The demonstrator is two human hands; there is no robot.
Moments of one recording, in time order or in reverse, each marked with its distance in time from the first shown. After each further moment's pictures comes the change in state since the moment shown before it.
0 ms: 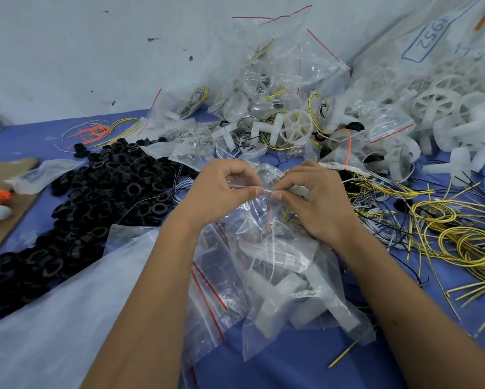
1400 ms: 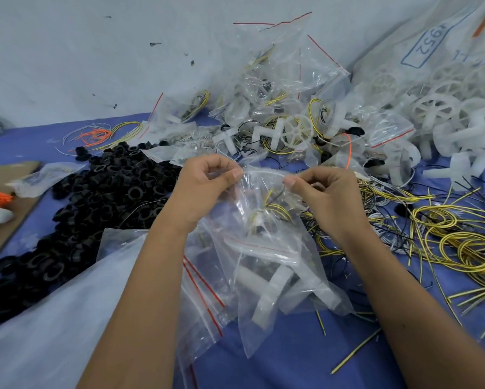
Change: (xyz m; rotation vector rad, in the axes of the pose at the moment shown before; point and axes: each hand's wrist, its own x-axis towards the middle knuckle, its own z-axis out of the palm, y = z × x) left_hand -0.002 -0.006 -0.013 -0.319 0.226 -0.100; right_hand 0.000 0.001 -0.001 0.350 0.184 0.324
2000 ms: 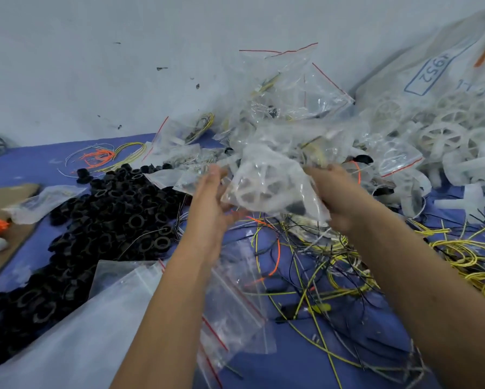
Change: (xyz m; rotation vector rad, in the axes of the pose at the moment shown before) left_hand 0.016 0.006 0.023 -0.574 0.209 -0.265; right_hand 0.072 -0.026 0.006 0.502 -0.153 0.550
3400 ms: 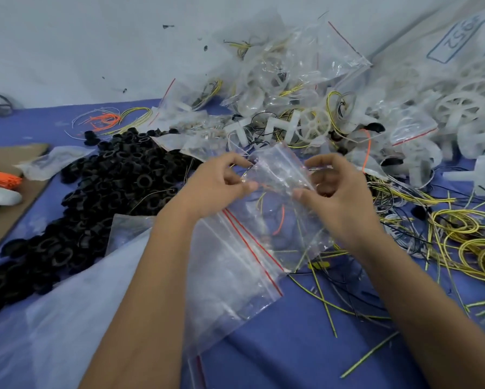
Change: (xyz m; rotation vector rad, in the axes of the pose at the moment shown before) left_hand -0.005 0.008 -0.037 0.980 -0.276 0.093; right_hand -0.060 0.054 -0.009 -0.585 0.167 -0.415
